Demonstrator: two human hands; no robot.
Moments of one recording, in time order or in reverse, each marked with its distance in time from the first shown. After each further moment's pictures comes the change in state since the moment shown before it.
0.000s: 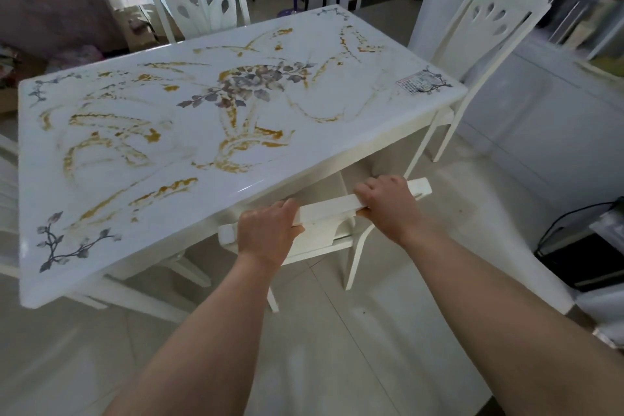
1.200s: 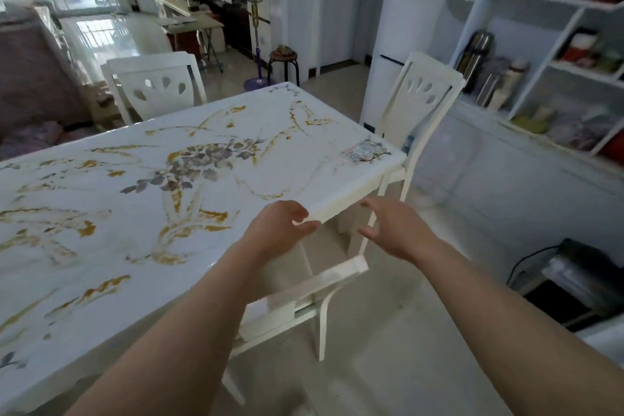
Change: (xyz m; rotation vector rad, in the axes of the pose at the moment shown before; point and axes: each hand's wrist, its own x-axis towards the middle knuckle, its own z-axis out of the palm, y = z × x) left_hand 0.174 0.078 -0.082 -0.820 -0.327 -0.076; right_hand 0.021 0.145 -0.105 0.252 -0.160 0.329
